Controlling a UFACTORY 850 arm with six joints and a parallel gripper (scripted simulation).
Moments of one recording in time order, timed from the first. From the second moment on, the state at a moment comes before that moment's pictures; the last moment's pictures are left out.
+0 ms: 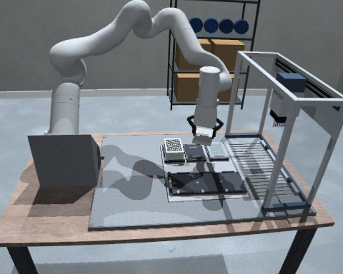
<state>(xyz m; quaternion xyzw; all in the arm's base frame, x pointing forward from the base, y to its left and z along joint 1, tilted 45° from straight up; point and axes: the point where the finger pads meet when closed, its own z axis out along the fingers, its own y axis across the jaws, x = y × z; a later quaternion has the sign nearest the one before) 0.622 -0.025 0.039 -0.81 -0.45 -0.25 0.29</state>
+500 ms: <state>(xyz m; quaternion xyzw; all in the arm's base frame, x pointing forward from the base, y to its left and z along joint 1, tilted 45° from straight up) 0.645 -0.070 -0.002 -0.88 -0.27 -0.18 0.34</state>
